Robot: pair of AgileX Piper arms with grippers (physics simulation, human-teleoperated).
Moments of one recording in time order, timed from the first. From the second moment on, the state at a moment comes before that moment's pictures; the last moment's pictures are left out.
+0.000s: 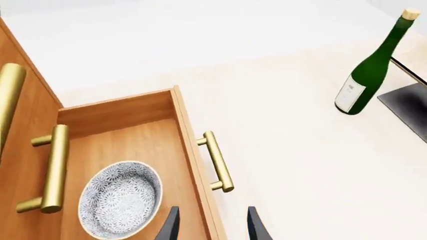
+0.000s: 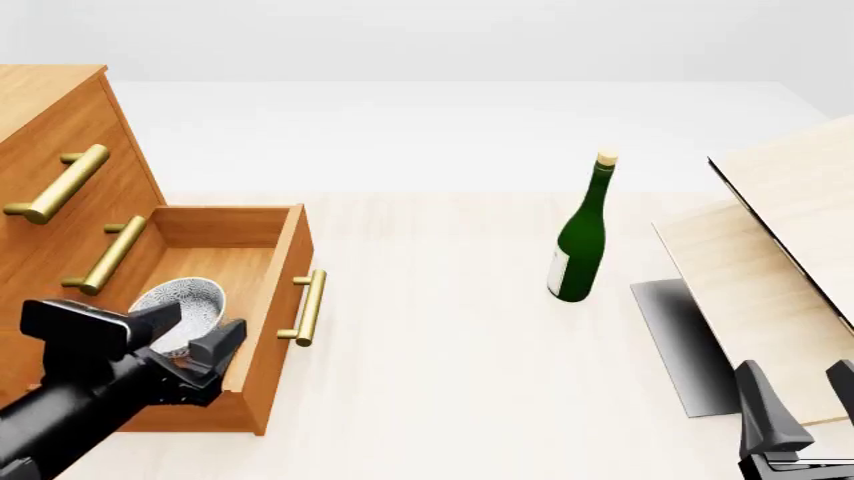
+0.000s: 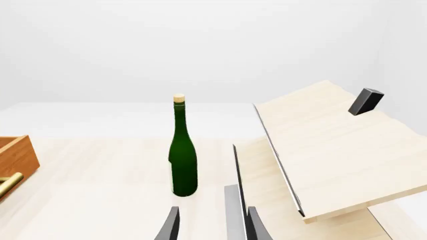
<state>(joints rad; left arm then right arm) -0.31 0.77 -0.30 -0.03 -0.02 0.00 0.01 0.00 0.00 -0.01</state>
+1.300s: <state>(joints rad) -0.60 0.73 -0.37 0.08 -0.05 0.00 0.01 0.00 0.00 -0.01</state>
